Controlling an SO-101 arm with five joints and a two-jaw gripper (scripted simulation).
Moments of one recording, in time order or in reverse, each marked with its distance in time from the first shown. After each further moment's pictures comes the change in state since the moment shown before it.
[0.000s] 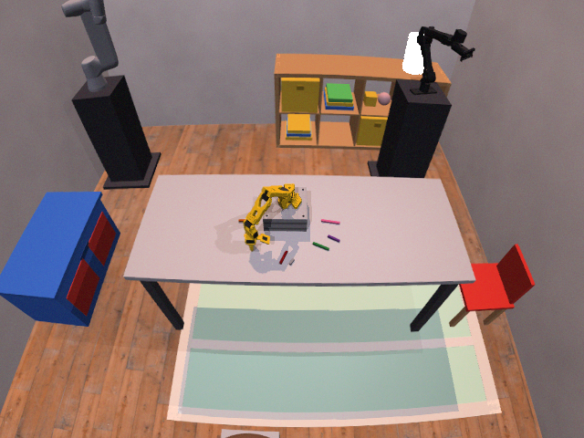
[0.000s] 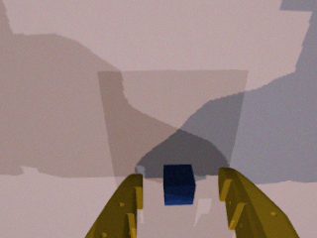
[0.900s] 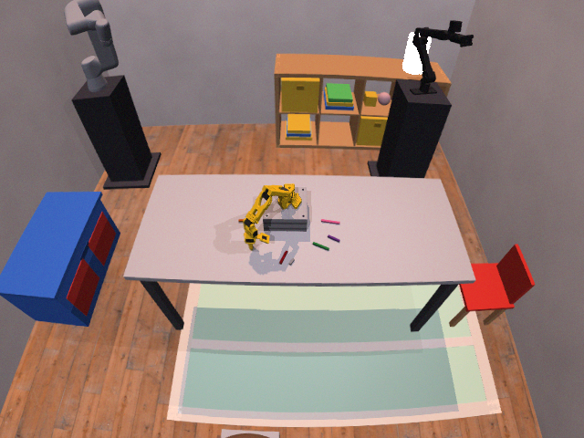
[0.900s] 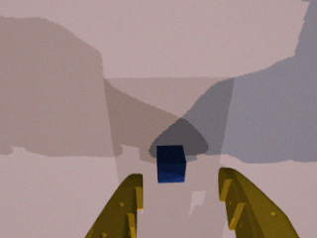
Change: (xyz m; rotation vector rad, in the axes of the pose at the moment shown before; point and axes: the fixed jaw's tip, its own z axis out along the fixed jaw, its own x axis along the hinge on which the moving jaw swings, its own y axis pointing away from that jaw) arm 0.002 -0.002 -0.009 0.012 0.011 0.000
